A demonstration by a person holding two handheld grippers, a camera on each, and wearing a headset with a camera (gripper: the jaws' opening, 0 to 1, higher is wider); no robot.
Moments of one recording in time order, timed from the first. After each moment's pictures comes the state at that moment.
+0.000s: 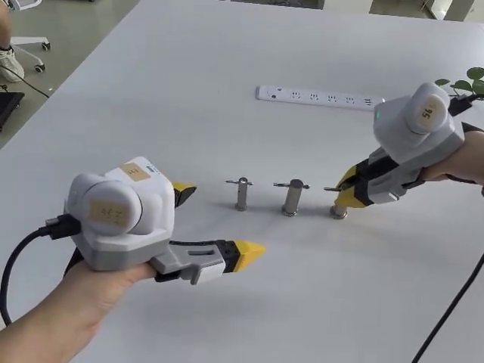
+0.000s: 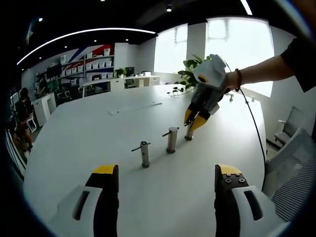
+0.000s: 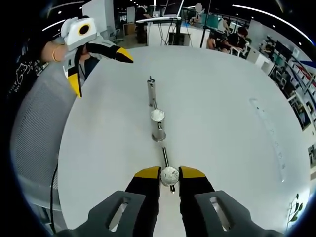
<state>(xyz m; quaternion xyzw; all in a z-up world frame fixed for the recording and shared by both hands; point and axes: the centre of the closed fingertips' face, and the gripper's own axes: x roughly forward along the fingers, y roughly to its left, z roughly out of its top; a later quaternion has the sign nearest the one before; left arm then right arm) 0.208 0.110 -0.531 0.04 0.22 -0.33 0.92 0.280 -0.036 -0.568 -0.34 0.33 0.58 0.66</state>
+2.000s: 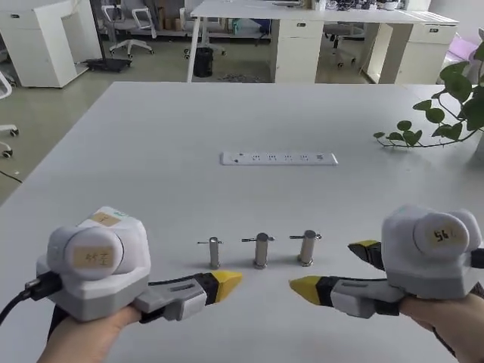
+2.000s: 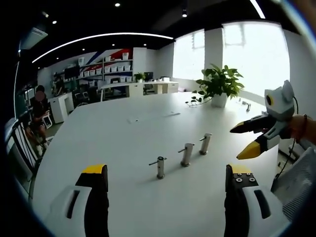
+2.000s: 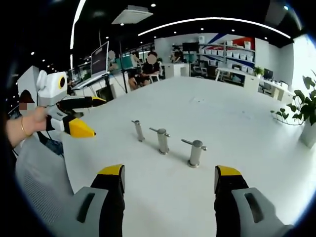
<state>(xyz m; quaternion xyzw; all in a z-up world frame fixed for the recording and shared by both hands) 0.222 0.127 -0.495 0.03 0.20 -0.25 0.95 0.216 -0.047 -0.525 -0.08 0.28 0.33 0.90</state>
